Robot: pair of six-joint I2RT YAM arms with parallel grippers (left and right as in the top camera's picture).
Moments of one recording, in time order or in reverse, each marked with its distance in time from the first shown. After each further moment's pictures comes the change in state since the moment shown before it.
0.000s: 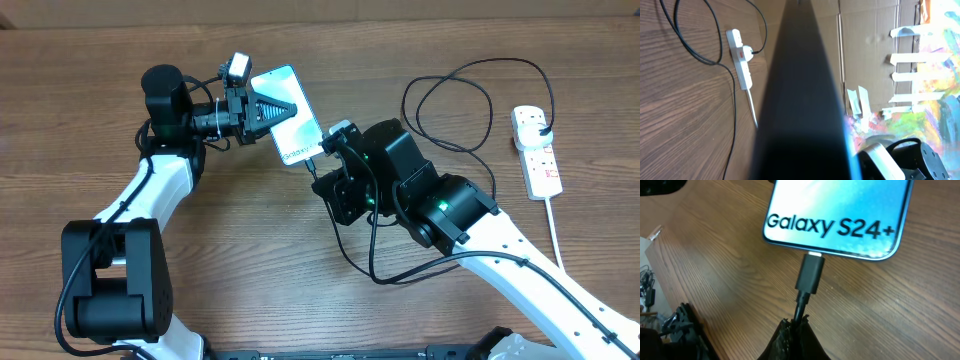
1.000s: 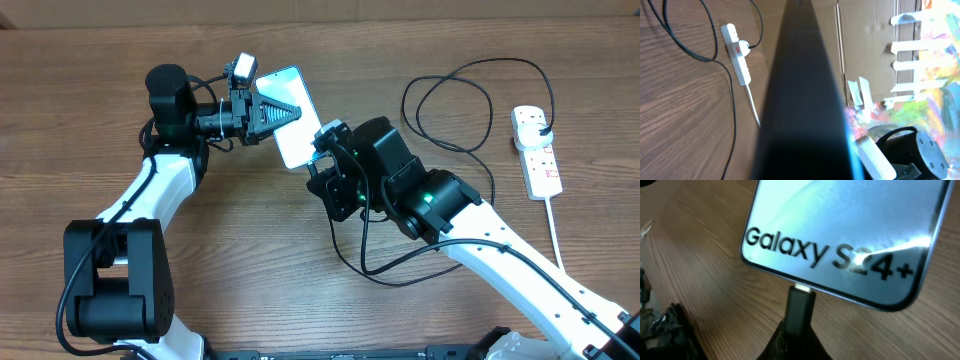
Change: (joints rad) left arm -0.015 0.000 0.005 0.001 0.026 0.039; right arm 0.002 0.065 -0.002 0.046 0.000 -0.021
